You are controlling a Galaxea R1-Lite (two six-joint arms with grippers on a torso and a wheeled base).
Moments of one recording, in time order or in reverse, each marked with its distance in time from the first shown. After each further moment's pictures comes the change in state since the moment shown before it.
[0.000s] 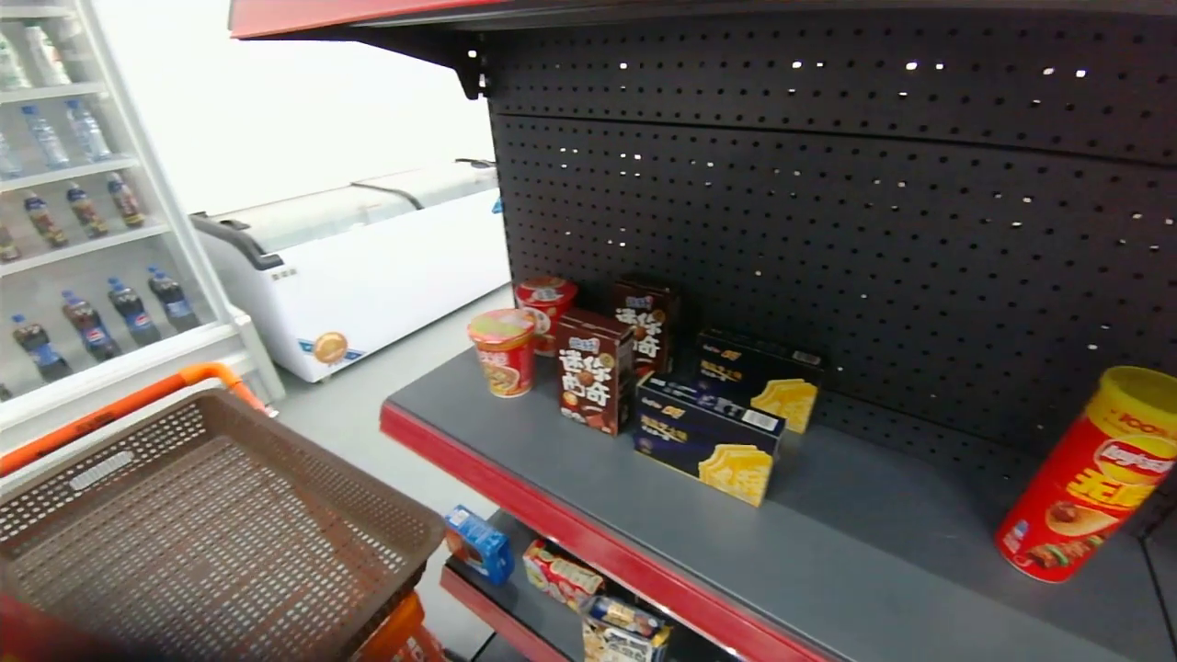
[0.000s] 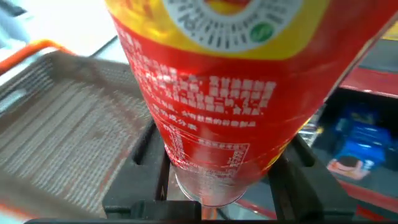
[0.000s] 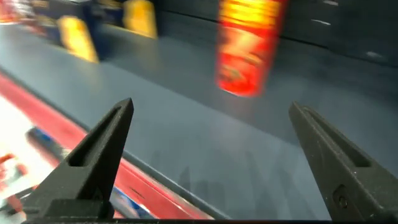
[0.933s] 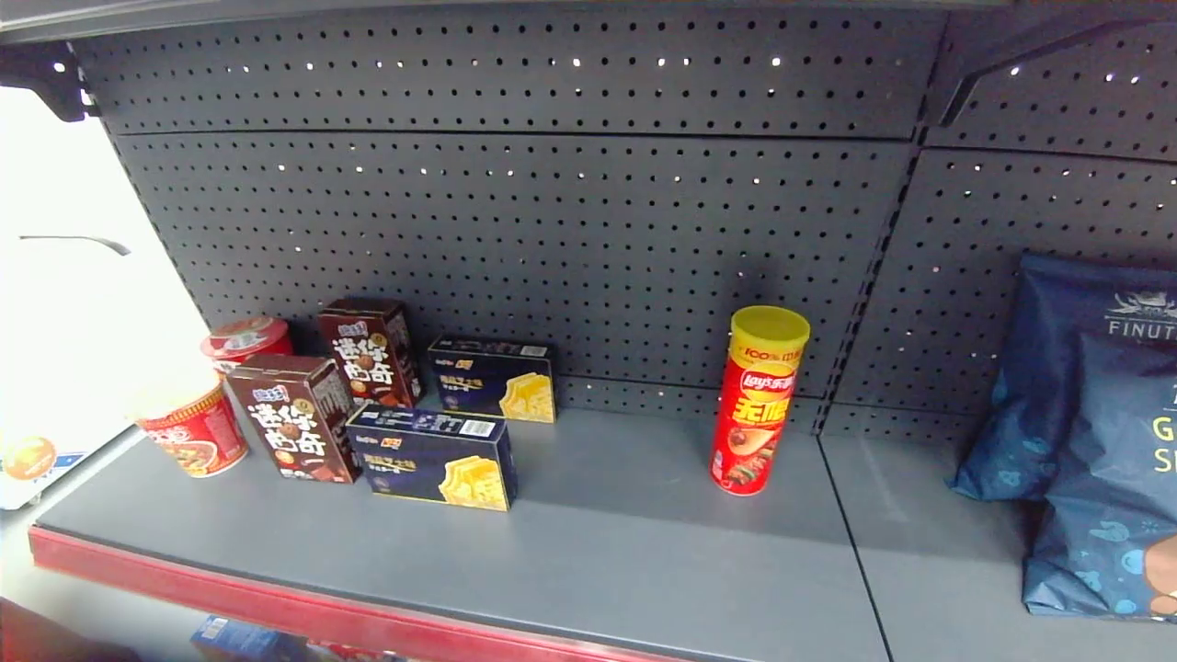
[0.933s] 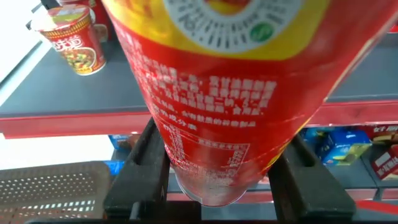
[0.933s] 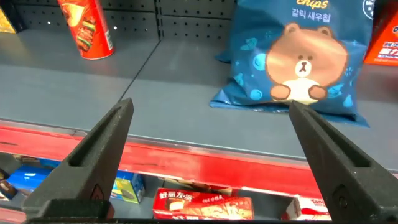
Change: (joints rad) left arm 0.000 -0.006 0.020 -0.001 0.001 -0.001; right arm -0.001 0.000 0.000 0.000 0.000 0.001
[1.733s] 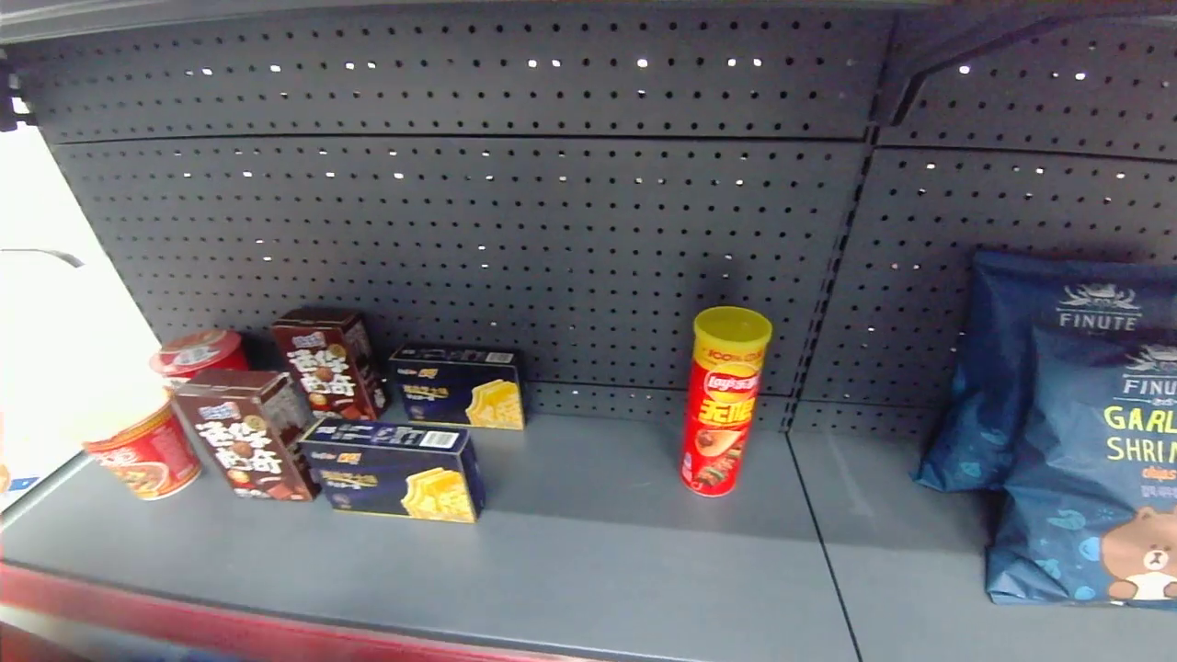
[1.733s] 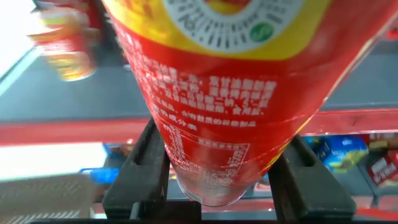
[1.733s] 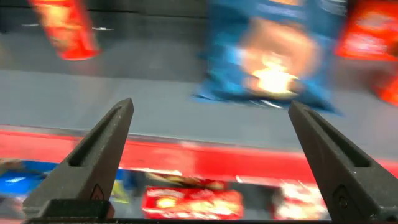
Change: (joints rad) left arm 0.009 -0.054 0.024 0.031 0.041 -0.012; right arm 0.000 0.000 0.000 0.000 -0.005 0.000
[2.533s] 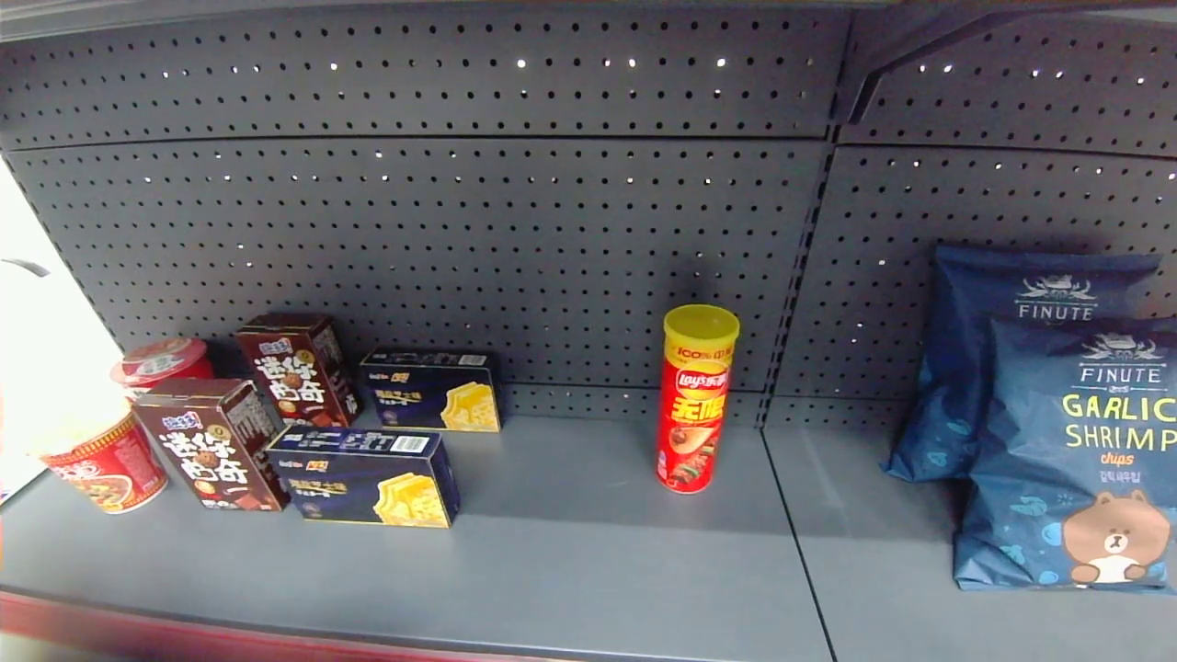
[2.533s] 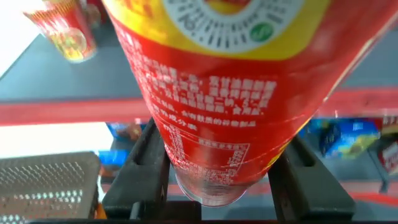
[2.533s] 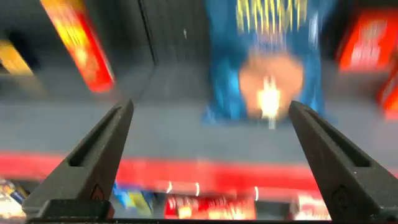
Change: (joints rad) left arm -0.016 -0.114 -0.049 0.226 0.073 0.005; right arm 0.017 0.187 -0.162 -0.049 0.052 0.099
